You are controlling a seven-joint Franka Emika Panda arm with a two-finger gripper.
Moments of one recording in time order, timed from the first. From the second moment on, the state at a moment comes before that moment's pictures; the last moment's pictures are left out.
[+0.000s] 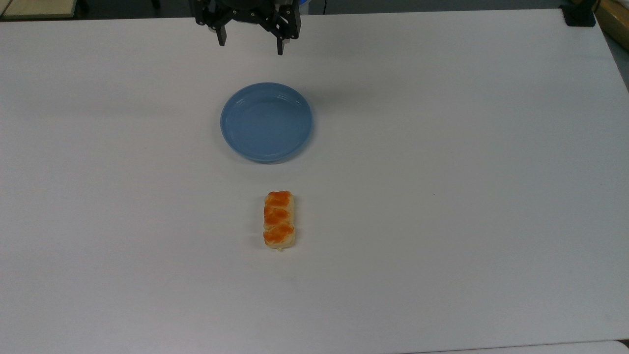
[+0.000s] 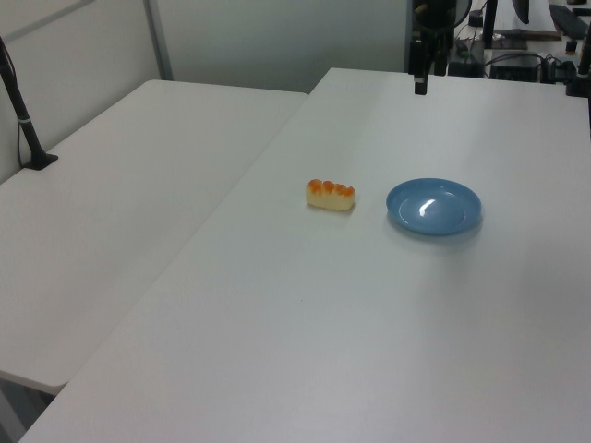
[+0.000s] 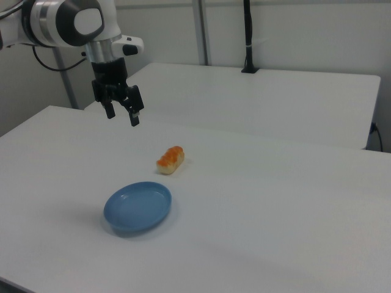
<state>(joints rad) 0.09 0.07 -0.06 -1.60 -0.02 1.65 0.16</state>
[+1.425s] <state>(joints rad) 0.09 0.10 -0.06 -1.60 -0.02 1.71 0.16</state>
